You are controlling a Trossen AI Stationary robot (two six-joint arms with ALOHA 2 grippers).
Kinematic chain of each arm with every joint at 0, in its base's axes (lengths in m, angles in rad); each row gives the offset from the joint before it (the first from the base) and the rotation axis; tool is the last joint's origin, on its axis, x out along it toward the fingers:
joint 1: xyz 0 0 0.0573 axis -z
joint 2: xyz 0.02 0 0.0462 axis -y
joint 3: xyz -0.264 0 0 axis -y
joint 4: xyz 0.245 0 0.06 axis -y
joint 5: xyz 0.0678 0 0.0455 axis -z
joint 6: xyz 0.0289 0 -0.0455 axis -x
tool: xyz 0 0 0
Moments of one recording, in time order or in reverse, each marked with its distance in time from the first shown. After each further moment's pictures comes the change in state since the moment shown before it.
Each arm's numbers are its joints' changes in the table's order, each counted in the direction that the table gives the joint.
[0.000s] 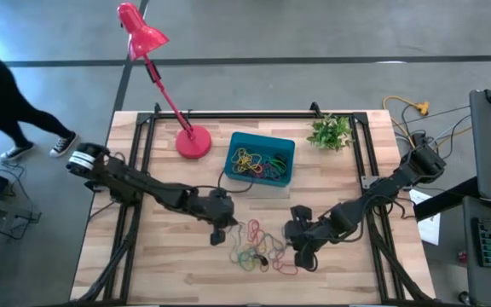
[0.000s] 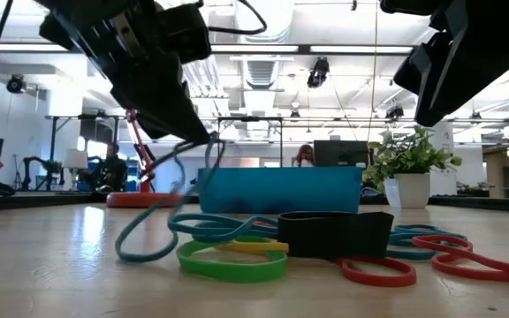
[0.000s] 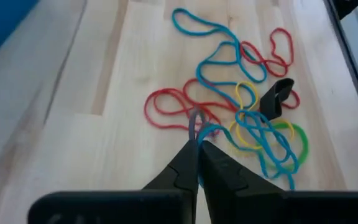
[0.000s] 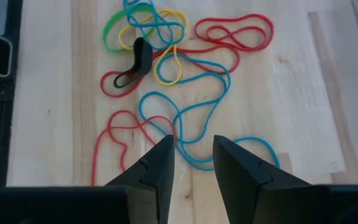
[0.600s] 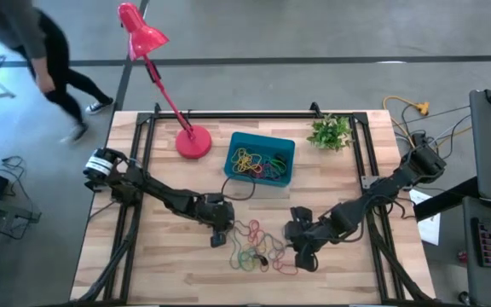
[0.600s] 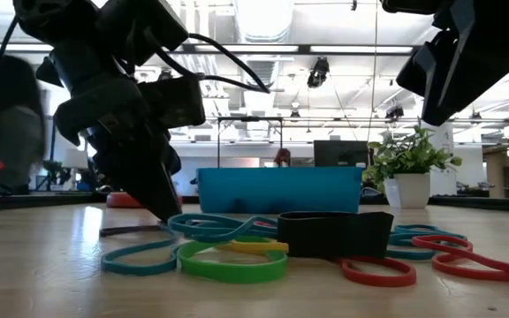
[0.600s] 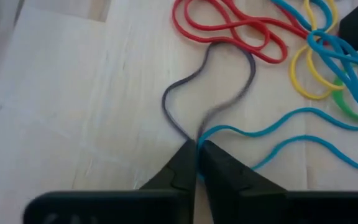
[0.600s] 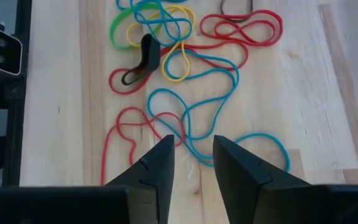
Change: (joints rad) left arm 0.001 -0.172 -0.039 0.020 0.008 0.043; right arm -0.001 0.001 0.002 0.001 -0.031 -0.016
